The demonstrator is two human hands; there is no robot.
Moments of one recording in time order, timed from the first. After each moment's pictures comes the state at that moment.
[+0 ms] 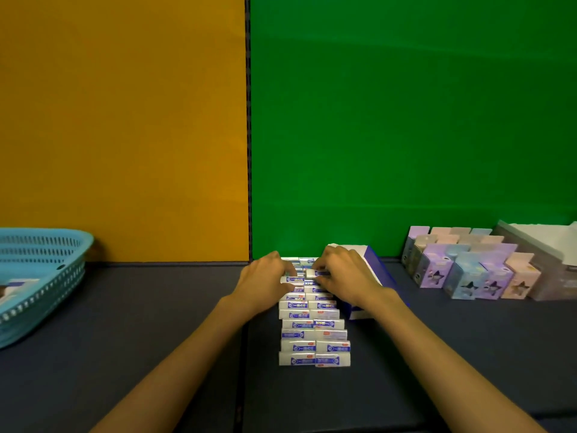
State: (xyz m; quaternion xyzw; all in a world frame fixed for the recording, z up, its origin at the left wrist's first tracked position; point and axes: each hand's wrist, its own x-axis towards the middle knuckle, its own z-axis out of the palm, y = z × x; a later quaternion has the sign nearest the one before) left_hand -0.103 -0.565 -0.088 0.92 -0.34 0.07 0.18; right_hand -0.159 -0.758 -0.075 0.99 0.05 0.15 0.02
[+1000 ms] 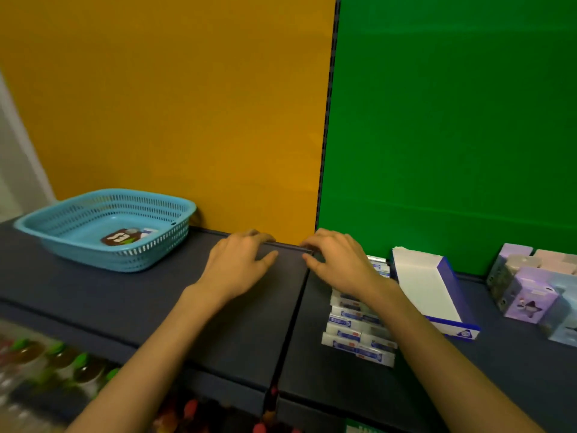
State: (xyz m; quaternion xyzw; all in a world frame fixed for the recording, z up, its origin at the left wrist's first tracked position) left_hand -0.166 -0.433 -0.042 0.96 -0.15 0.18 0.12; right_hand -0.158 -0.652 -0.042 0.95 0.23 0.19 -0.12
